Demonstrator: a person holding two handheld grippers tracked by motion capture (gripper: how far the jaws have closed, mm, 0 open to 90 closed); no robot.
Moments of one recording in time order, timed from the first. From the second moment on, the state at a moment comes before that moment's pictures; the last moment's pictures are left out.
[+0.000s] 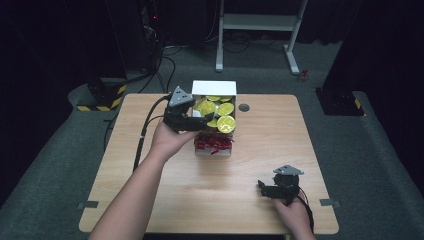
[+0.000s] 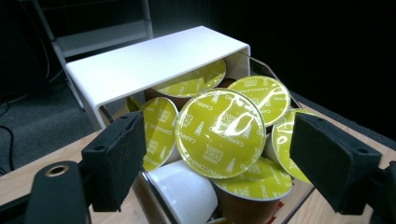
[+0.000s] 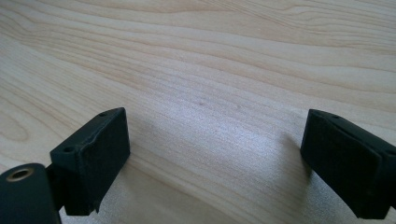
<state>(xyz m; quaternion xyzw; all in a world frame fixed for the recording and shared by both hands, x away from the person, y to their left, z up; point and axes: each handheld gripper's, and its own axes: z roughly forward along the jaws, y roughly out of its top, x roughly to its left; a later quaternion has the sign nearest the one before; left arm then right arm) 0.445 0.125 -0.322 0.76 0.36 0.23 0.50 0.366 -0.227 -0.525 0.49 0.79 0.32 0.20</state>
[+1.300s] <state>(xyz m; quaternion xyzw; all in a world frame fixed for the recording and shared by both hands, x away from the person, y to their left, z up) 0.451 0.106 -0.335 0.76 0.35 0.27 0.47 0.367 -0.226 -0.525 0.49 0.79 0.32 0.20</state>
